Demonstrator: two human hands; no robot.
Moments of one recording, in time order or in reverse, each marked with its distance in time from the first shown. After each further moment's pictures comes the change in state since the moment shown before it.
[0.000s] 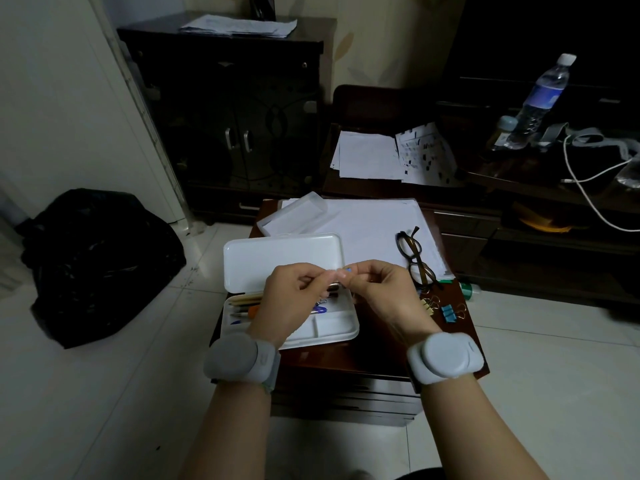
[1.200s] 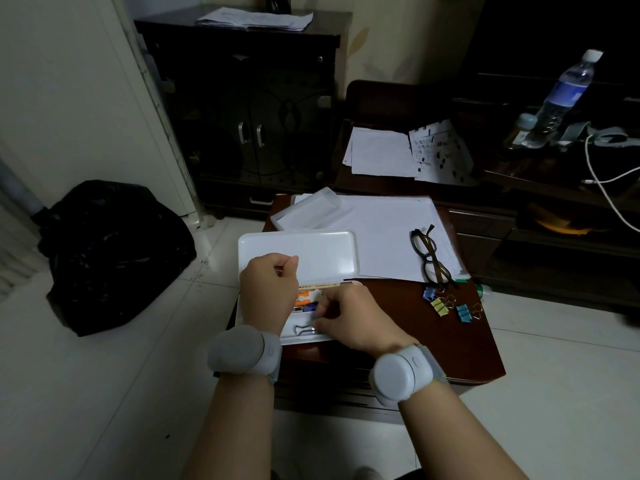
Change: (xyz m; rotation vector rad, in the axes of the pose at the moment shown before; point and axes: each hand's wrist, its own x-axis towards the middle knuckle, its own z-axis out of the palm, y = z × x) left_hand 0.006 -0.019 -0.025 0.278 0.484 0.039; right_hand -0.003 0.027 0.036 -0.874 -0.336 -0.248
